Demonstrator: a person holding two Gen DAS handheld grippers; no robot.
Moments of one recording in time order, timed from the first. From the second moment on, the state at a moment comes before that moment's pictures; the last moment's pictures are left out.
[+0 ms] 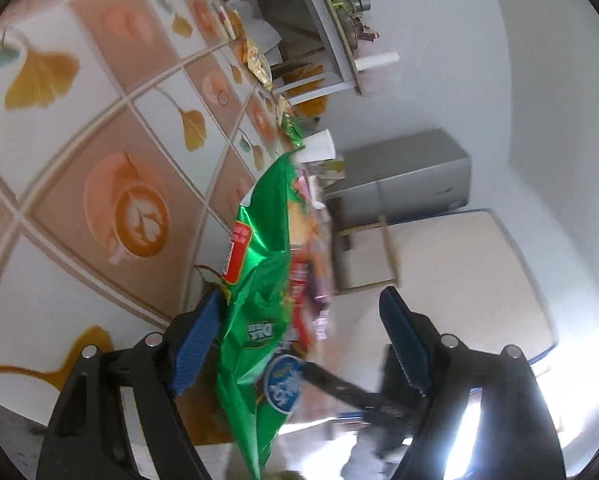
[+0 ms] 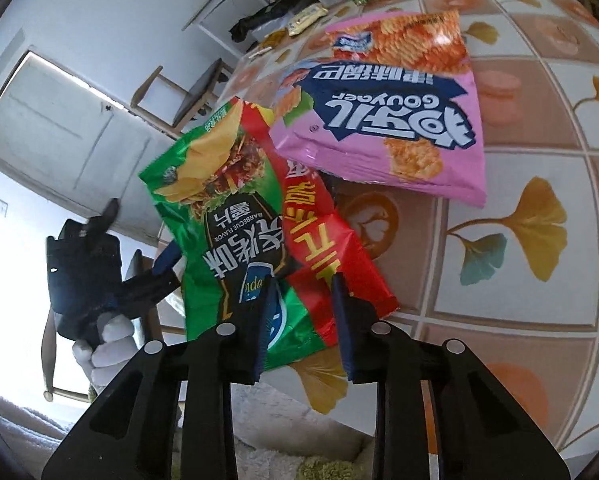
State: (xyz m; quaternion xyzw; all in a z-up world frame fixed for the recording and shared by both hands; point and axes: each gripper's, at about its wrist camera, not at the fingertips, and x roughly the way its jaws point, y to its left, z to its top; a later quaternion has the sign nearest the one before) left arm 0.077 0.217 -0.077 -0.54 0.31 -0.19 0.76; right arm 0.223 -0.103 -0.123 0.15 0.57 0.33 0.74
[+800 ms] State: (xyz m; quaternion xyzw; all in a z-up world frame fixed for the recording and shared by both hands) left arm 0.086 0.155 -0.059 -0.33 0.41 -0.10 0.84; right arm 0.218 -0.109 -0.116 0.15 0.56 0.34 0.74
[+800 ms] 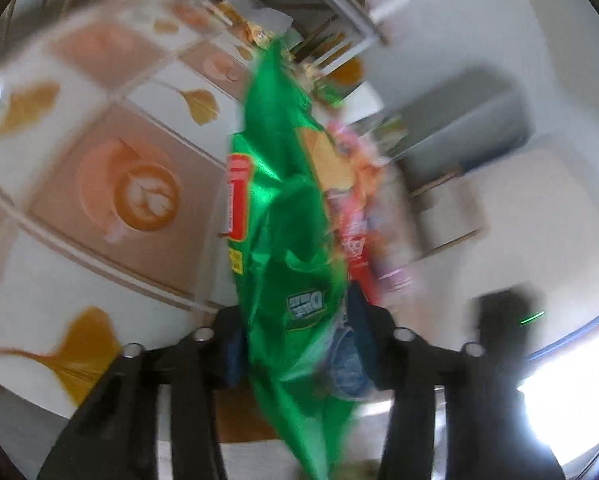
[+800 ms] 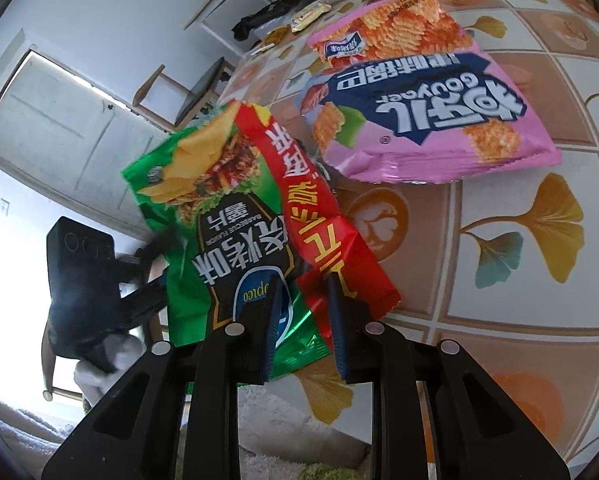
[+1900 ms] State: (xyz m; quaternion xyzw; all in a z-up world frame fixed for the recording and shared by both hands) left arm 0.082 0.160 -0.052 -0.27 0.42 -0.06 0.87; right arm 0.288 -0.175 -0.182 0.56 0.52 0.19 0.62
